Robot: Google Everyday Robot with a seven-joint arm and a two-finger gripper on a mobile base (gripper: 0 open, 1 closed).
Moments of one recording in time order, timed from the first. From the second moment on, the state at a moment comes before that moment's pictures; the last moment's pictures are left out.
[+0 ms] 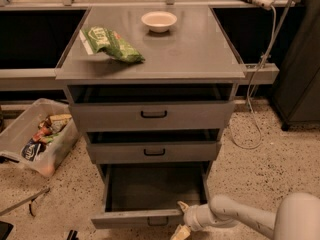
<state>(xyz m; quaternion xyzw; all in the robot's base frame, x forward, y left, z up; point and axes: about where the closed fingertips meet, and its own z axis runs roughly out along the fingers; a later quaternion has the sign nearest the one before) 0.462 -0.075 0.197 -0.50 0.77 0.32 0.26</state>
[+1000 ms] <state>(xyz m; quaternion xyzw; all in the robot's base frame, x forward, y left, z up) 0.418 -0.069 0.199 -0.47 0.77 0.36 0.25</state>
